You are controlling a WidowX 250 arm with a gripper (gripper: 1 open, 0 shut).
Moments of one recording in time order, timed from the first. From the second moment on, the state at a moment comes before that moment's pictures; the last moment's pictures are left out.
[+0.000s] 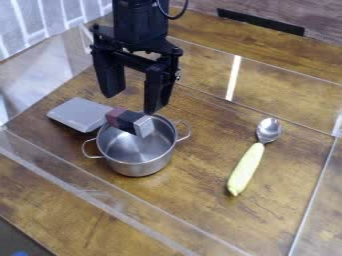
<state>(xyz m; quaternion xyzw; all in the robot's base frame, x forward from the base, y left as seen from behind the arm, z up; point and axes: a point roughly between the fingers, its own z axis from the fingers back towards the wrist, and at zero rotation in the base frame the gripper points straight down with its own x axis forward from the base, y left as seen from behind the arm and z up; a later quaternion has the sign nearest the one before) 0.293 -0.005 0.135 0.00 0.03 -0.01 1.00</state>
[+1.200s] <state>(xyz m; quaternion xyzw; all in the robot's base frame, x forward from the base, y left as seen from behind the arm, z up) 0.326 -0.126 0.053 0.01 0.01 0.01 1.00</state>
